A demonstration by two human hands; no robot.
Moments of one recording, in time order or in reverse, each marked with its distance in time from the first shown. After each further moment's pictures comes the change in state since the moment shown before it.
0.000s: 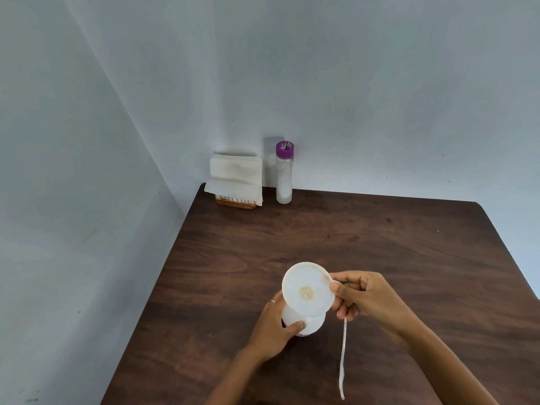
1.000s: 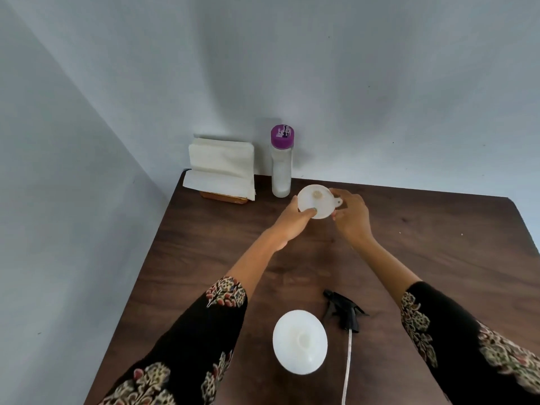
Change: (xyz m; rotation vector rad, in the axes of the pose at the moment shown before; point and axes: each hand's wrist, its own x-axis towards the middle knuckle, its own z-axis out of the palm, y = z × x) left_hand 0.194 0.122 -0.062 -0.259 -0.100 -0.123; right_hand 0.229 -0.001 -0.039 -0.415 0.520 -0.159
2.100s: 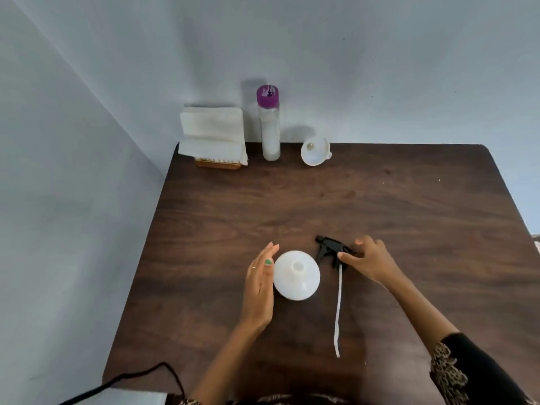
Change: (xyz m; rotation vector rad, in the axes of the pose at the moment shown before) left_hand -0.183 -0.152 0.044 0.019 0.328 0.227; right_hand -0.155 0.094 -0.037 -0.350 -0.375 0.387
